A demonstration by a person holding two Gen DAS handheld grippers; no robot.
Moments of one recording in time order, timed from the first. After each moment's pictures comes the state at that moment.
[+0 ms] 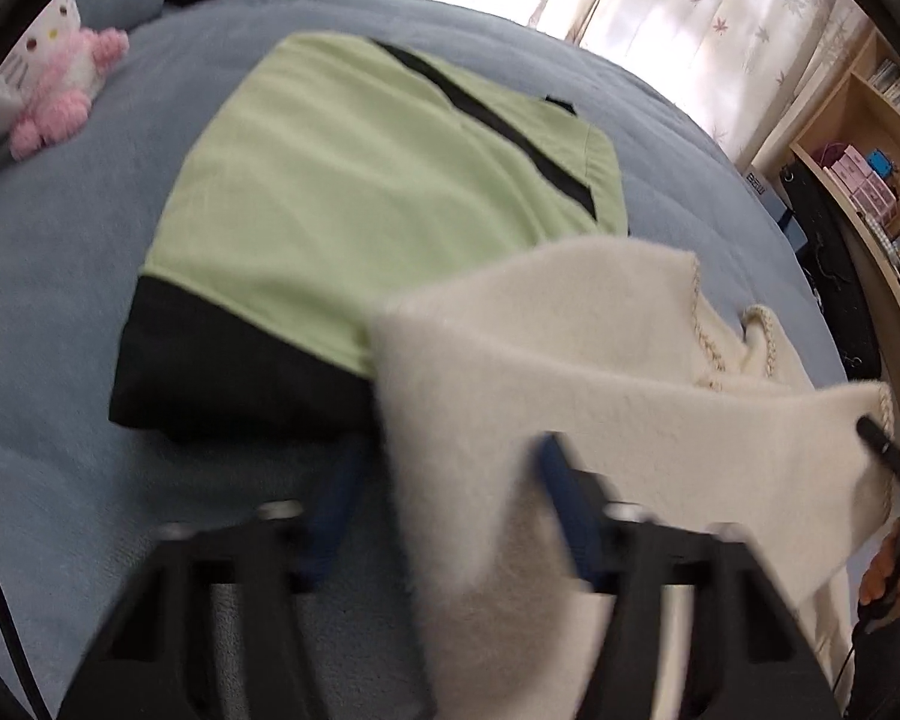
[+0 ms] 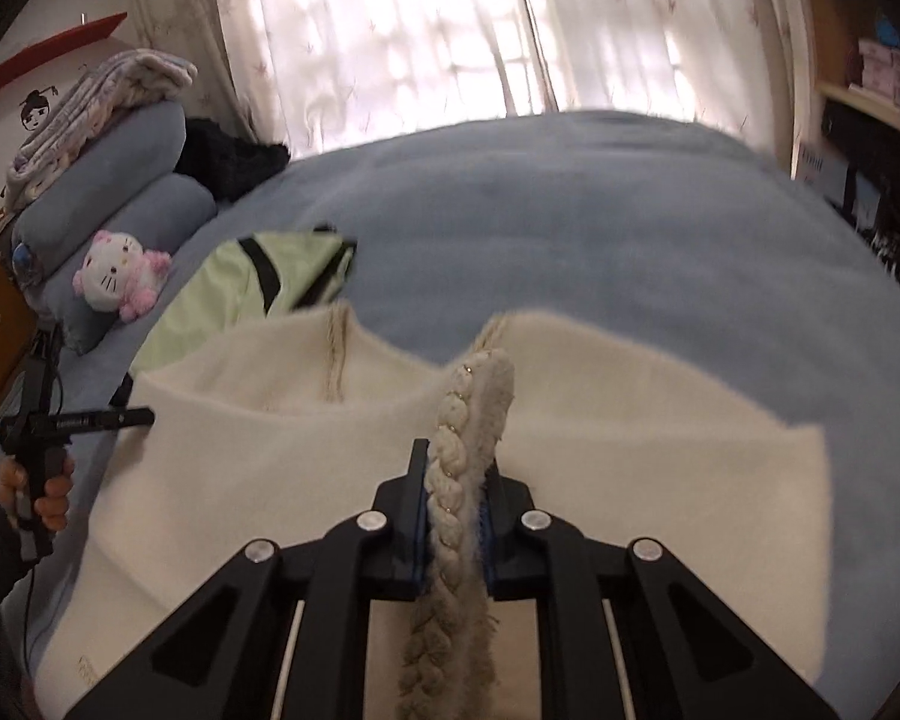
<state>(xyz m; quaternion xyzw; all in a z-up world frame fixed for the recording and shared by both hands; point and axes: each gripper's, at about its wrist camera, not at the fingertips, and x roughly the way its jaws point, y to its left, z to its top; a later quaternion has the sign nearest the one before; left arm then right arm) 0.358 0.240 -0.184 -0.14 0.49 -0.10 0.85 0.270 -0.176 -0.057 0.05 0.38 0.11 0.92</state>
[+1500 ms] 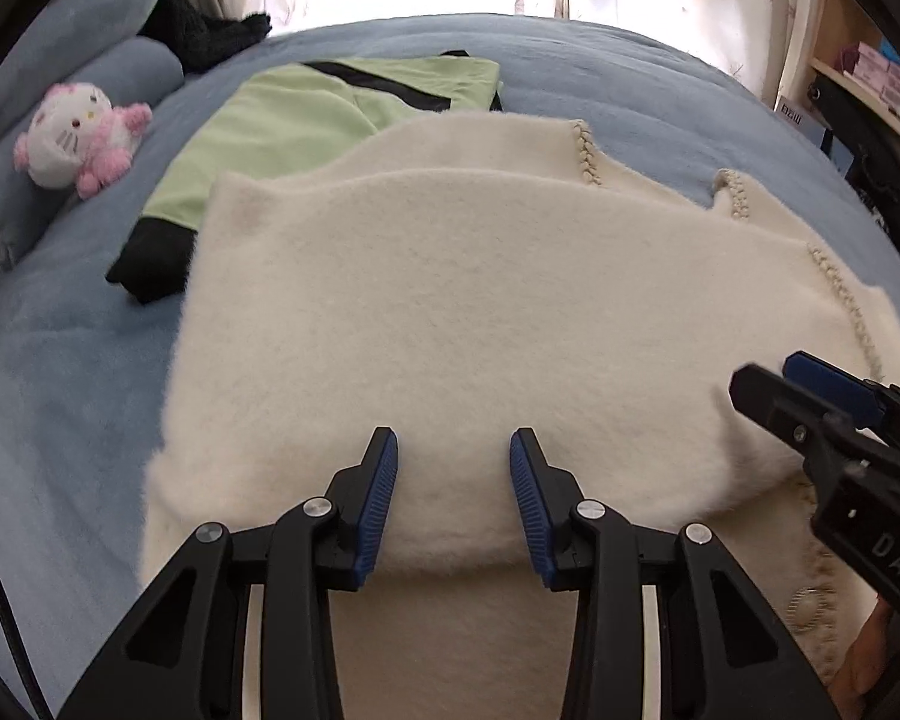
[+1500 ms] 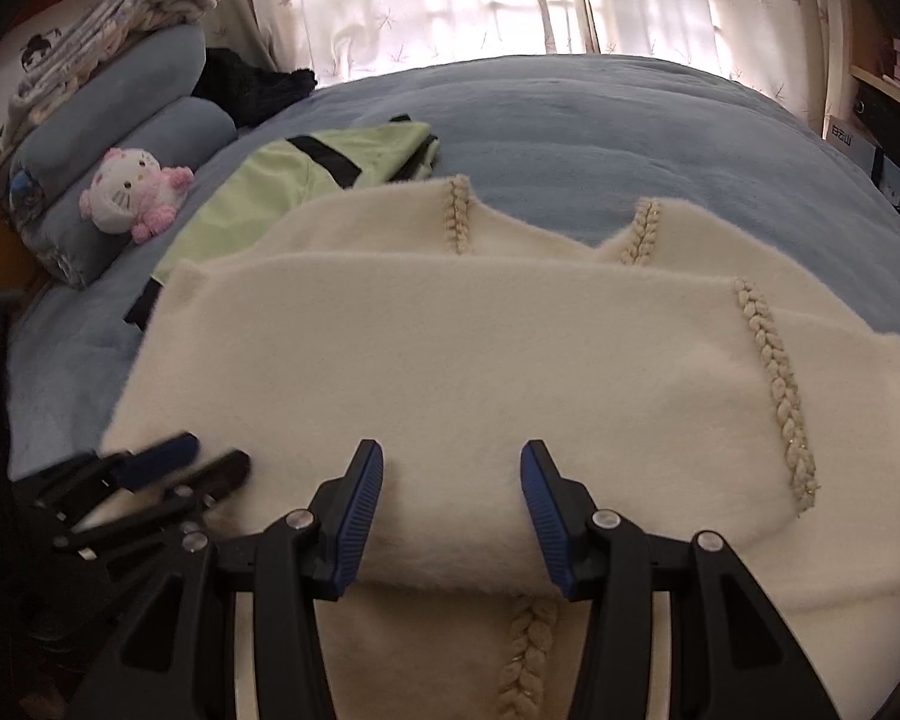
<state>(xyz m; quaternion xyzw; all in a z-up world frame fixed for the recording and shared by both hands) 0.264 0.092 -0.185 -0.01 0.48 0.01 0.88 0.238 -0.064 -0.112 0.02 0.45 0.12 0.89</state>
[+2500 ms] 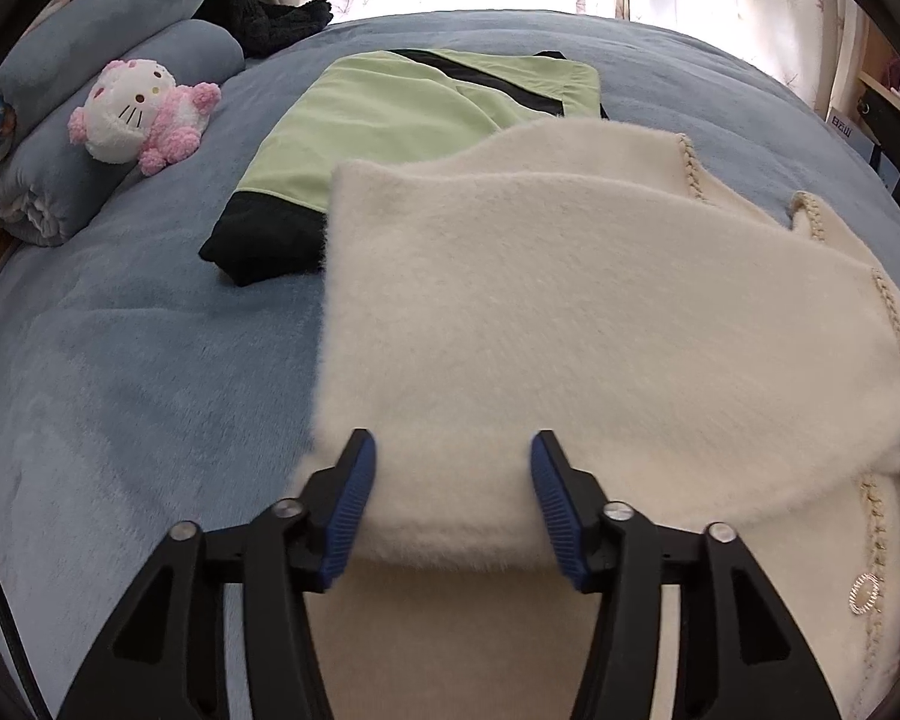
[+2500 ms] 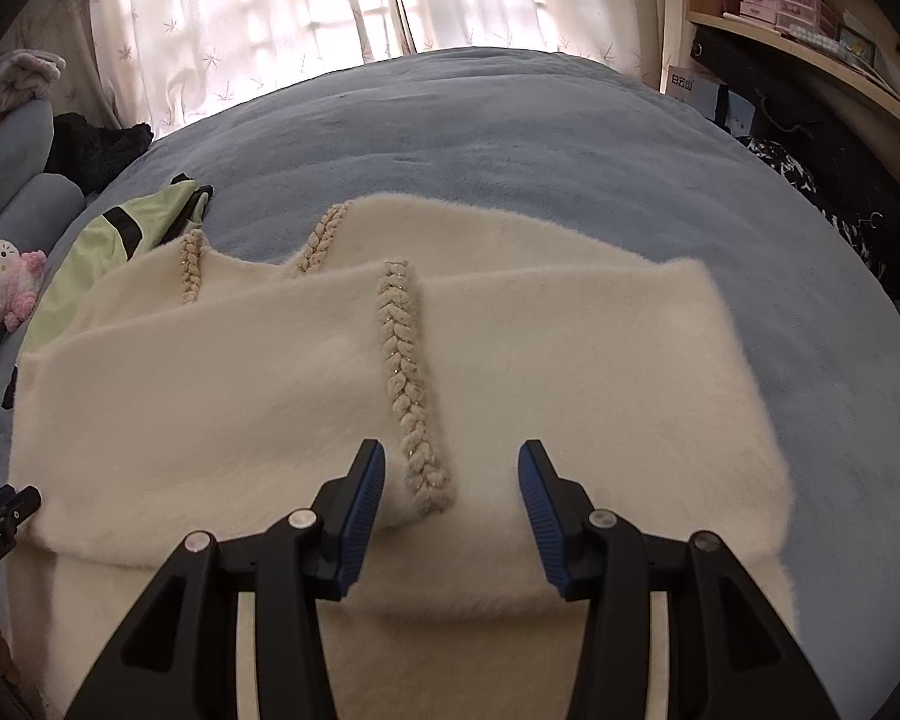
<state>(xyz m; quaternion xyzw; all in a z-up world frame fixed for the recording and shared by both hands) 0.257 0.144 -0.183 -0.02 0.49 0.06 0.87 0.221 -0.193 -0.098 0.06 0.45 -0.05 0.89</state>
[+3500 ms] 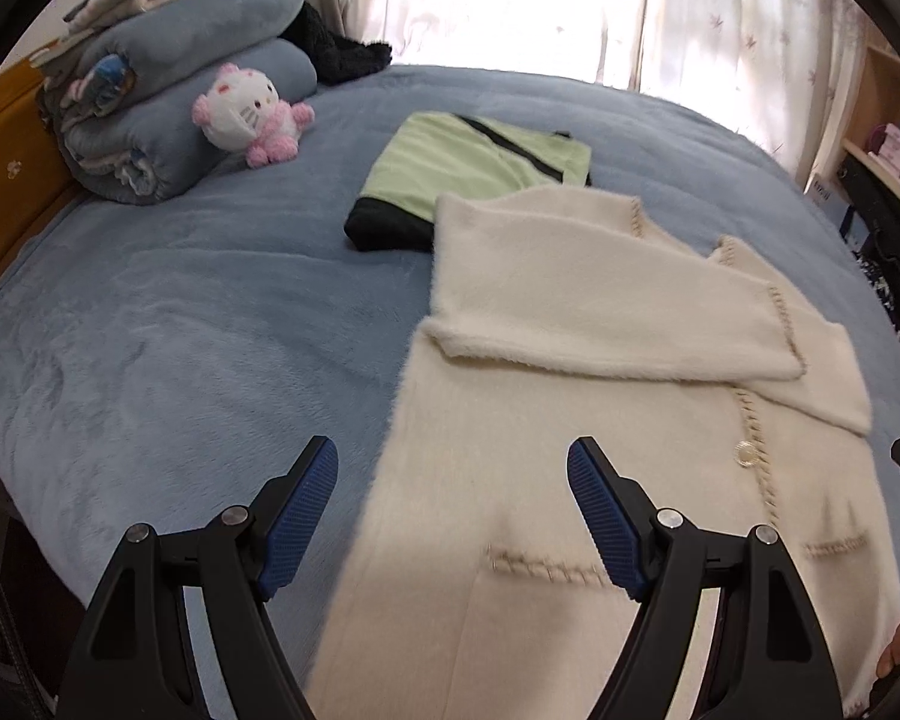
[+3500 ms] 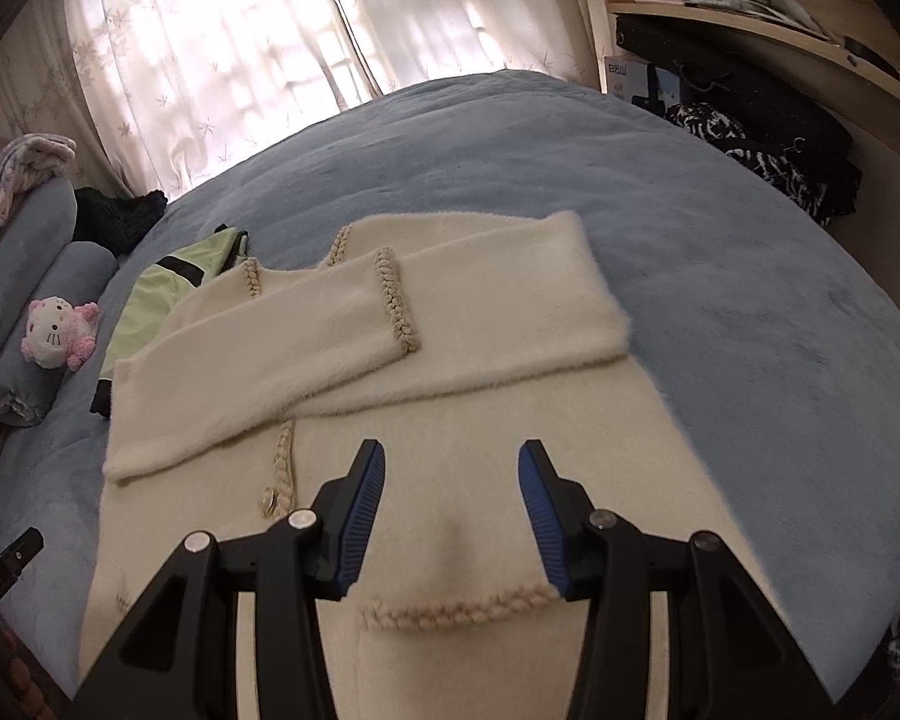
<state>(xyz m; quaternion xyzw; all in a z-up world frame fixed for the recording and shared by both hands) 0.075 0.154 -0.083 -0.07 0.43 0.08 0.90 0.061 -0.218 -0.030 0.14 0.41 -0.06 0.90</state>
